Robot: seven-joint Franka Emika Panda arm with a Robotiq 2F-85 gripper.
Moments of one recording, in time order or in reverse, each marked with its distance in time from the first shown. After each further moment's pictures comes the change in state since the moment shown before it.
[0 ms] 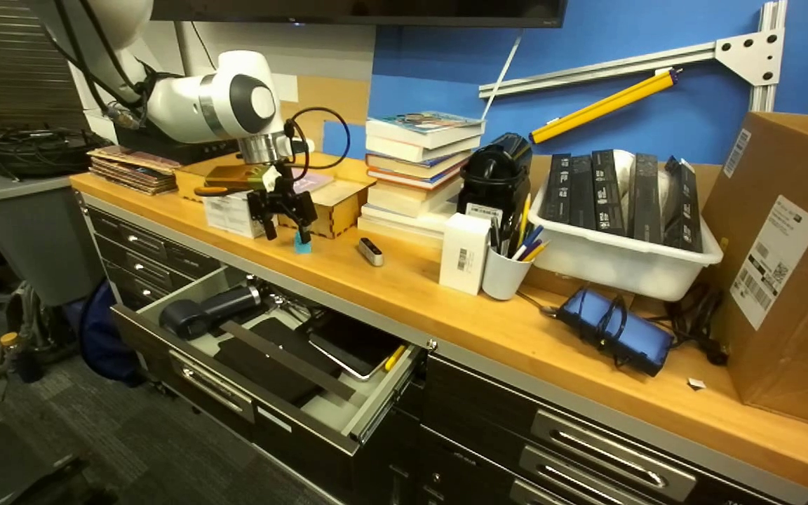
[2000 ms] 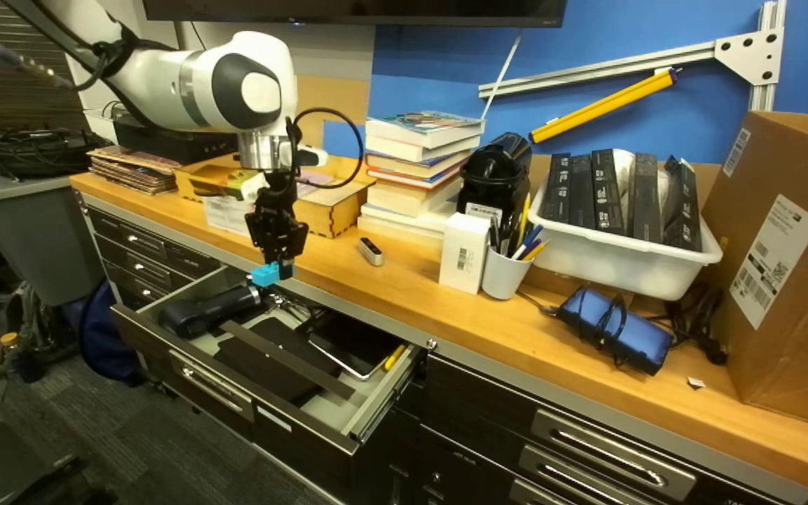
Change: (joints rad) arm -0.081 -0.300 -0.071 -0.367 0.157 -0.056 -0.029
